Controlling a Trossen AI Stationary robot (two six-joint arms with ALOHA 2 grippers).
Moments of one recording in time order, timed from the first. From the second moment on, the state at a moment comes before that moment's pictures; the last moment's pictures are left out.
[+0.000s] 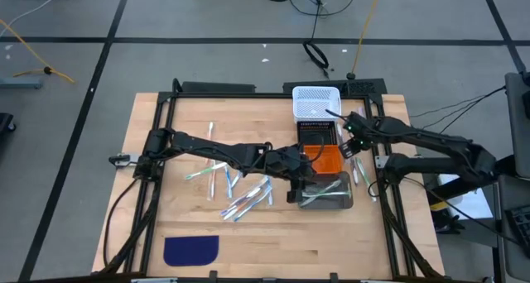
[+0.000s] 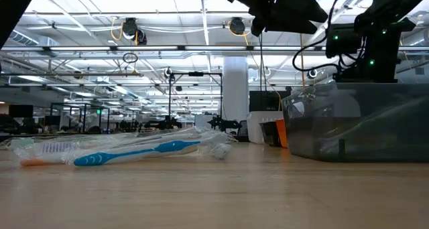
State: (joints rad) left arm -0.10 2.05 1.74 -0.20 -0.02 0.03; right arm -0.58 1.01 0.57 -0.92 0.14 0.48
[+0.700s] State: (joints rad) left arm -0.10 2.05 1.74 -0.21 -0.02 0.03; right arm -0.62 1.10 0.48 -0.78 0.13 0.49
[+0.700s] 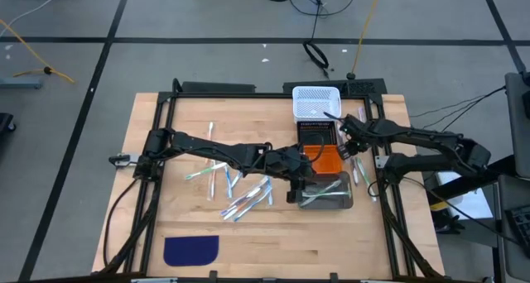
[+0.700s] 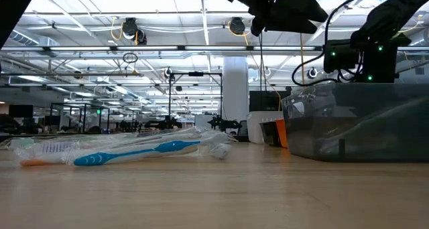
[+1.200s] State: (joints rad) left arm -0.10 2.05 1.74 -0.21 -0.02 0.03; right arm -0.65 1.10 0.42 -0.68 0.08 0.49
